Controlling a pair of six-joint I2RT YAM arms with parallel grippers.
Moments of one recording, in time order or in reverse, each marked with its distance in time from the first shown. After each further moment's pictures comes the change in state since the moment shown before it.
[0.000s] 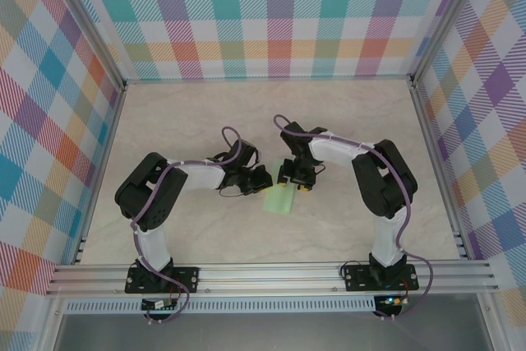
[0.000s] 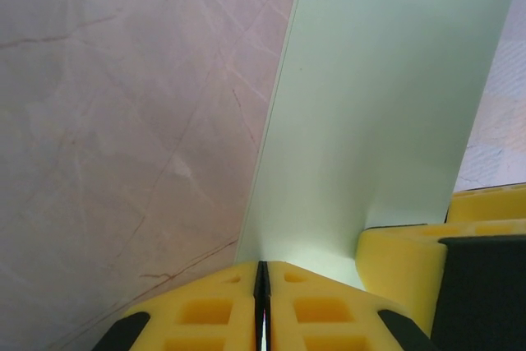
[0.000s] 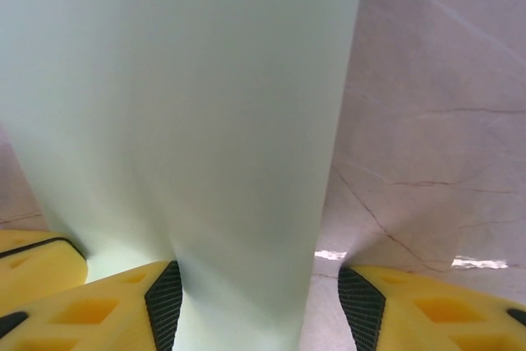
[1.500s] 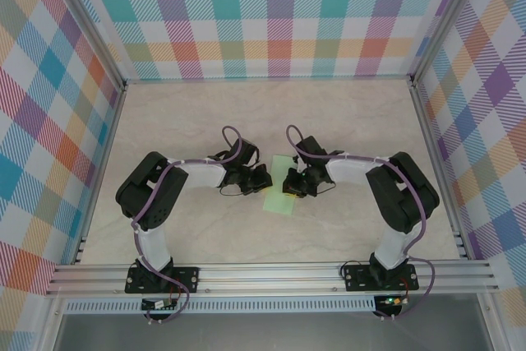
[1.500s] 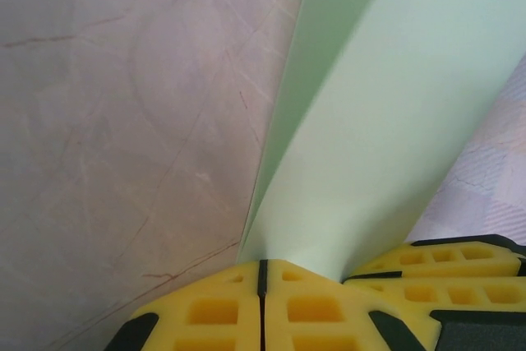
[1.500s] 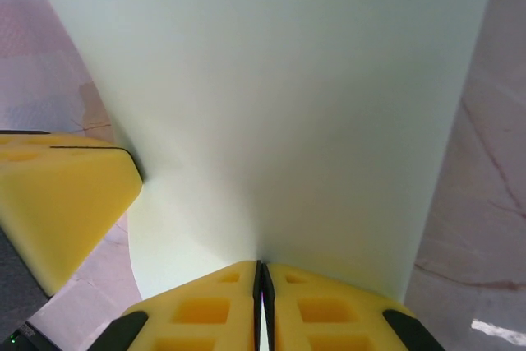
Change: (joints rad) left arm 0.000 0.015 0.019 -0.037 -0.003 -0.012; right arm -0.034 -0.173 -0.373 0.467 -0.233 -0.010
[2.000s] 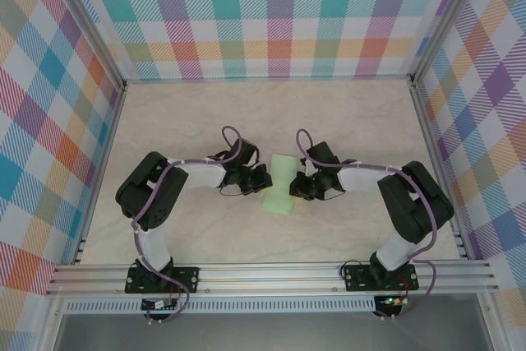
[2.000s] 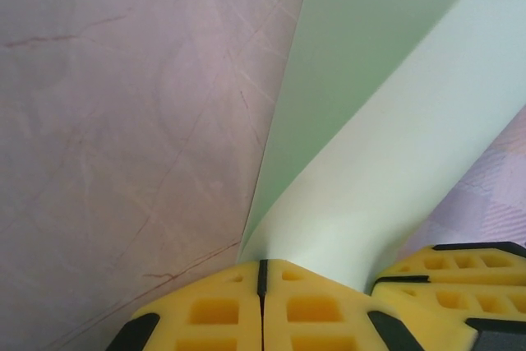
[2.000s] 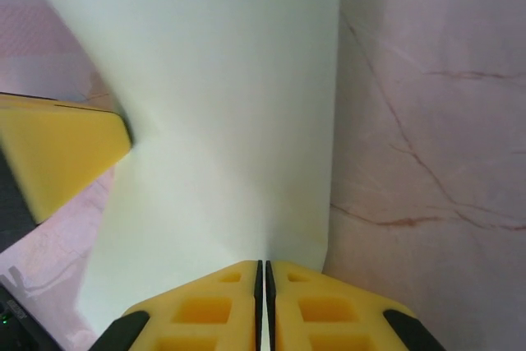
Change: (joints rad) left arm 0.000 0.003 -0.002 0.002 0.000 -0.005; right arm -0.040 -0.115 -0.143 0.114 -0.026 -0.055
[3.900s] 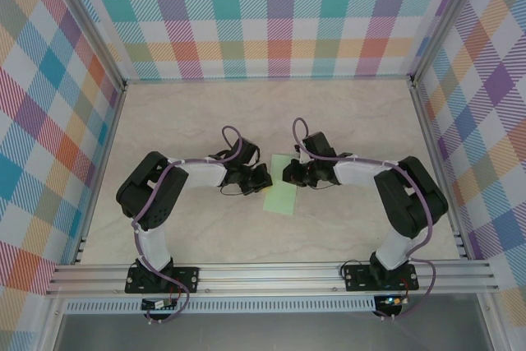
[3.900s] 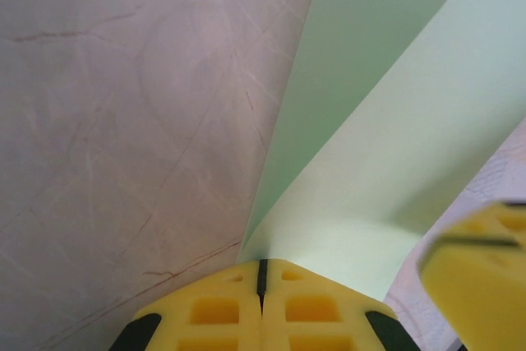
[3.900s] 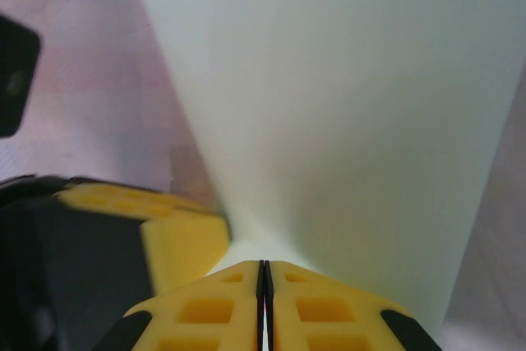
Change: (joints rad) left arm -0.003 0.010 0.016 -0.026 -0.009 -0.021; right arm -0.003 0.076 0.087 0.122 0.018 0.003
